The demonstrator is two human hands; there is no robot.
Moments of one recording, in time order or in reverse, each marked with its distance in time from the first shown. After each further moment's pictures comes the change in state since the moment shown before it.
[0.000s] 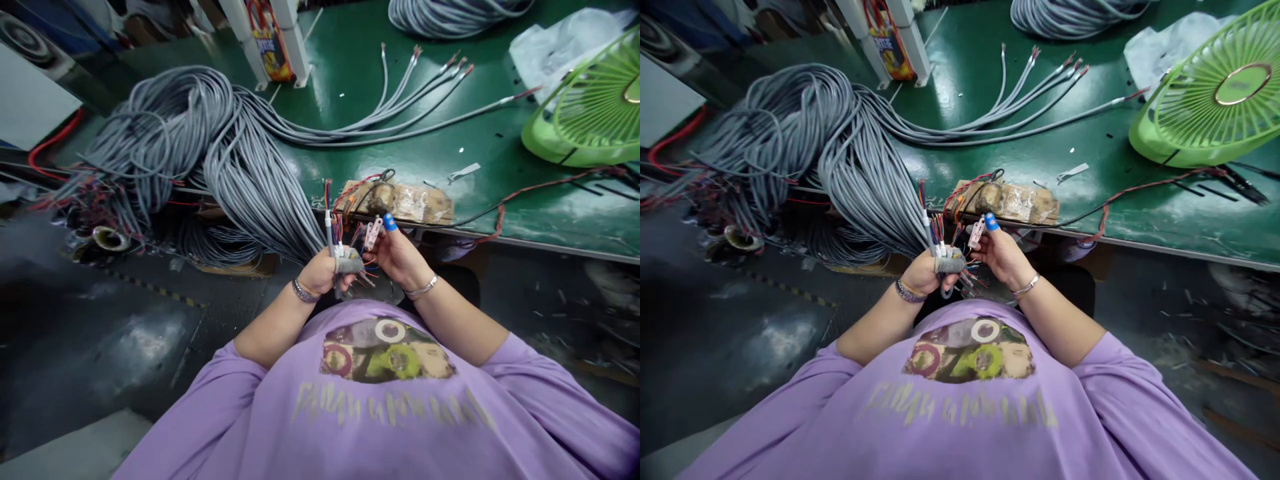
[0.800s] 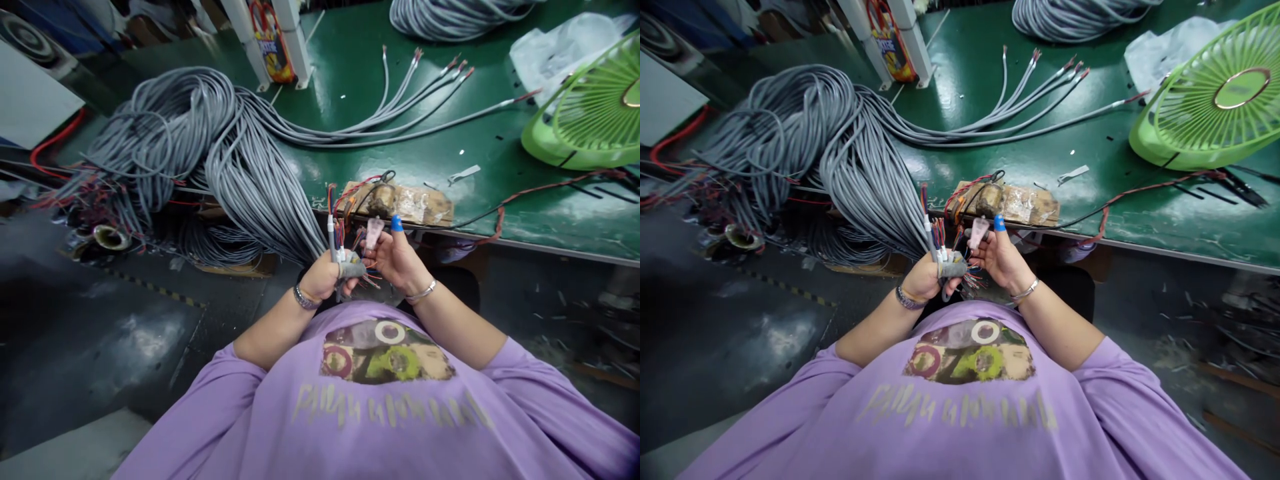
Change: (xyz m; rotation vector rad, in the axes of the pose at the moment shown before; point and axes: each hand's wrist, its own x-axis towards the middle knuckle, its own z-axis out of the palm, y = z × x) left_hand -0.008 -0.005 0.010 0.037 0.094 0.028; right_hand -0.006 0.000 0.001 0.047 -0.039 0.074
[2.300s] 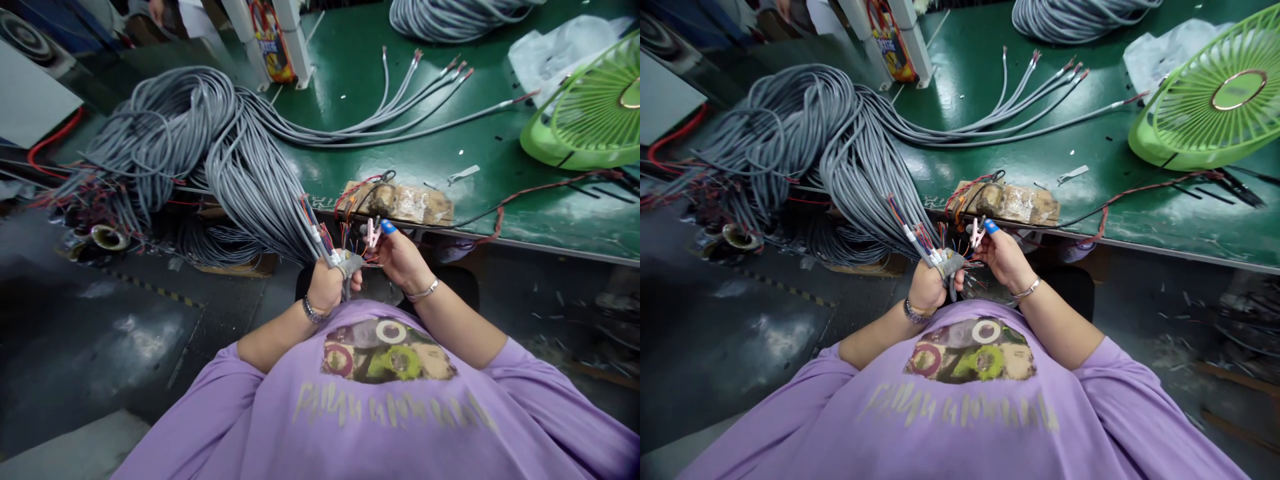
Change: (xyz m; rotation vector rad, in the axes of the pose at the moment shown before) left_hand -0.006 -0.014 0.023 -0.124 0.364 0.190; right_hand 0.002 0.001 0.000 -0.073 0.031 -0.169
